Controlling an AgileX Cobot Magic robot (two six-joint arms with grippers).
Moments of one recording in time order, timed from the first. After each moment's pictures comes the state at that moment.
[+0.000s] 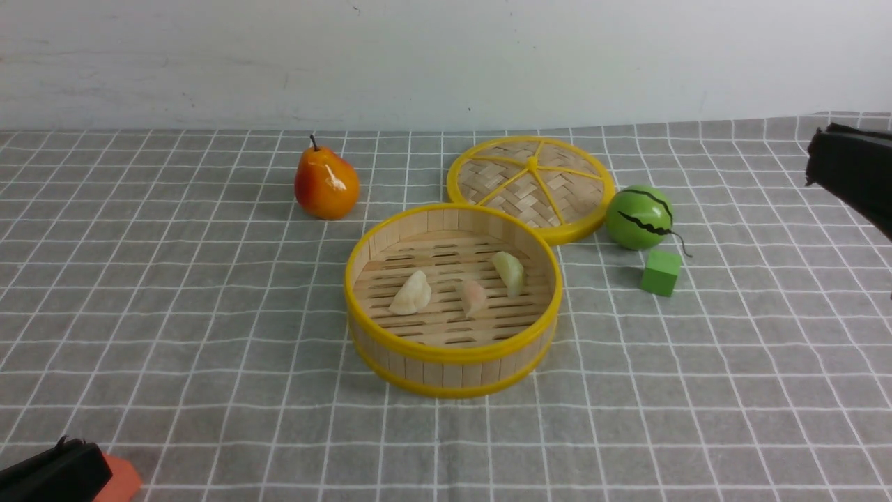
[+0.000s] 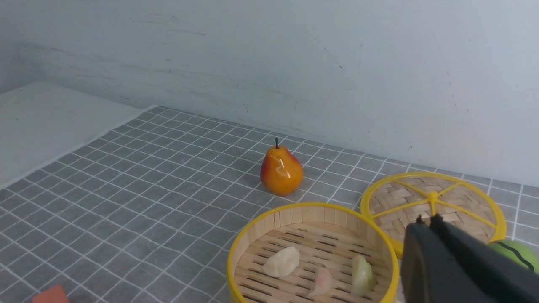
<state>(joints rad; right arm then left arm) 0.51 0.75 -0.80 0.19 0.23 -0.06 -0.50 0.16 -0.23 -0.09 0.24 -0.29</state>
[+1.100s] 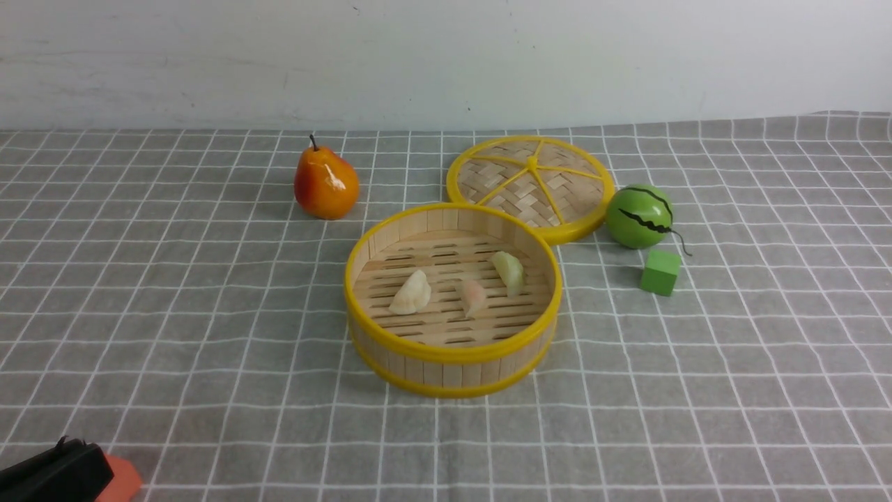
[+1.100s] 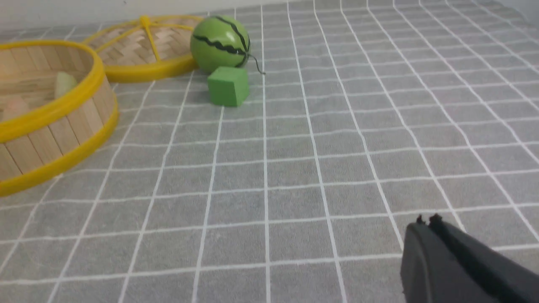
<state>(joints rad) -0.03 -0.01 0.03 -0.02 0.31 0.14 -0.50 0.16 -0.23 -0.09 0.23 -0.29</state>
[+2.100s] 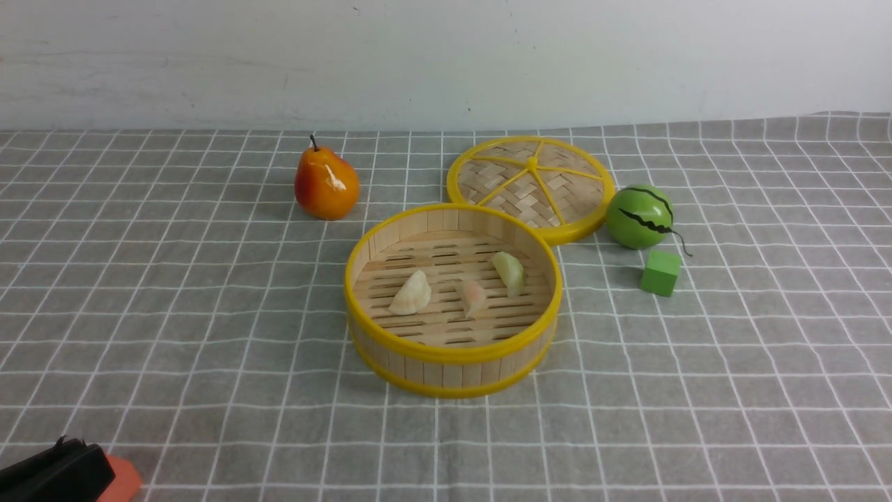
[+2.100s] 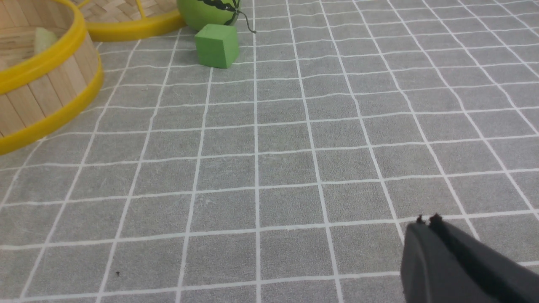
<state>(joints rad) -0.03 -0.01 0.02 -0.03 0.38 0.14 -0.50 0.16 -0.23 -0.09 0.23 -0.29</state>
